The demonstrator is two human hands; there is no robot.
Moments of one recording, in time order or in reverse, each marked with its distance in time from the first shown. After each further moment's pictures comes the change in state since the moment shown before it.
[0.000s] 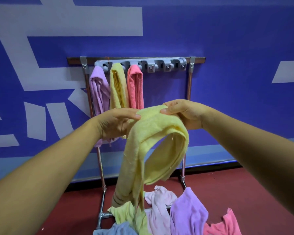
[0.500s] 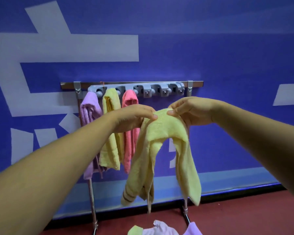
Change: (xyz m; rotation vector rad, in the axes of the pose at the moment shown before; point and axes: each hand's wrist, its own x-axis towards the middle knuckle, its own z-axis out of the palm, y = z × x) left_hand 0.094 0.080 0.000 0.329 -0.019 0.123; right_hand 0.024 -0.075 -0.073 -0.234 0.050 0.020
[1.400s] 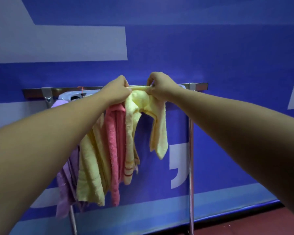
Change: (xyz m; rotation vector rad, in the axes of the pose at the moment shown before) left_hand 0.142 0.001 -0.122 0.834 0.794 0.001; right_hand 0.165 -0.032 -0.070 -0.899 0.809 -0.183
